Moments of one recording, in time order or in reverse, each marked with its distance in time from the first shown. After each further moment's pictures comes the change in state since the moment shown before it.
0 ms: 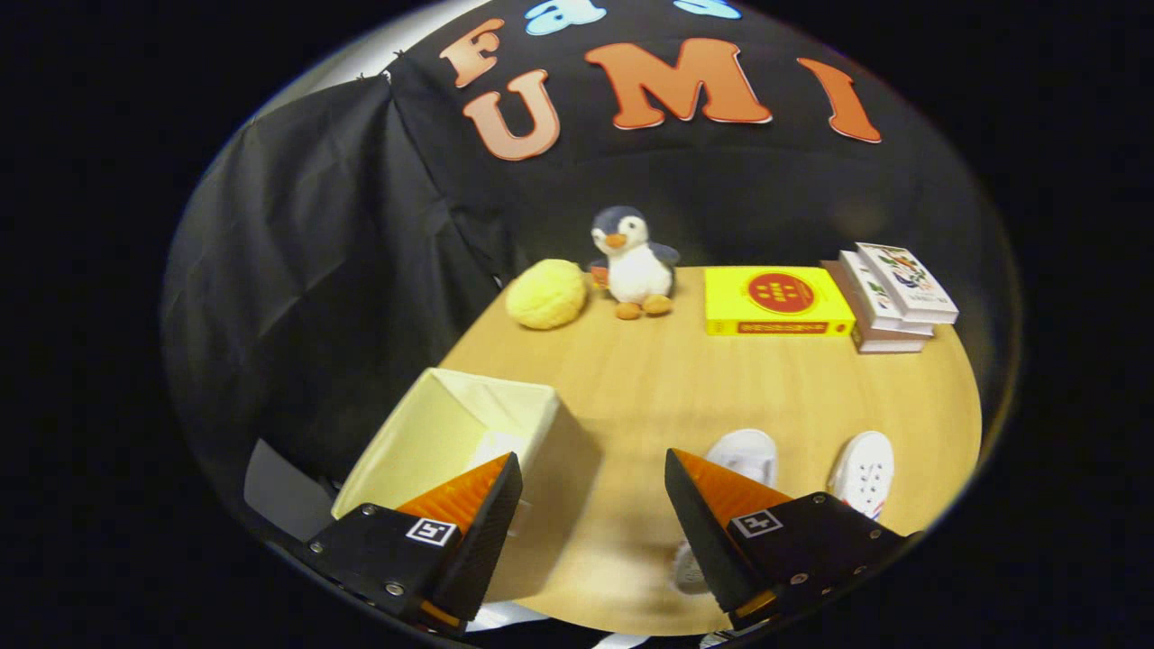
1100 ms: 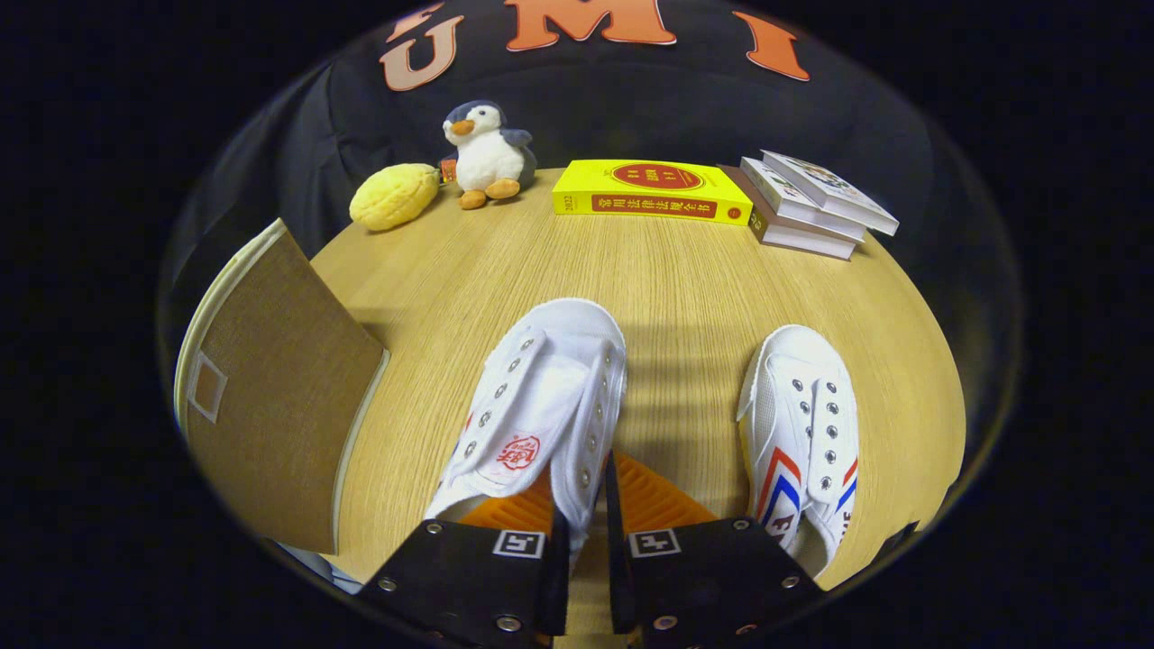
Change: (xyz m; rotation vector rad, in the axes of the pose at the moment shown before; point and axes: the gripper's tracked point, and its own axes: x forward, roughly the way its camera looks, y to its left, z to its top) arm 0.066 -0.135 -0.121 0.017 0.164 -0.254
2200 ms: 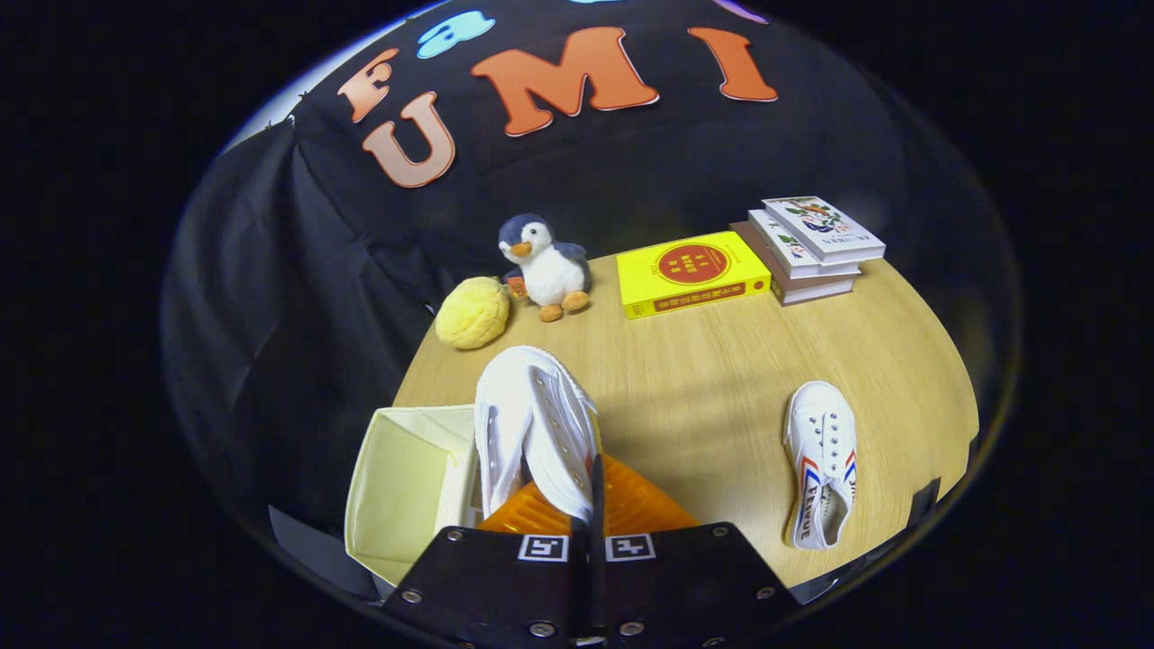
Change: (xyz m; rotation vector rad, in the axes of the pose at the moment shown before) arm -0.143 0.106 0.115 0.223 -0.118 0.181
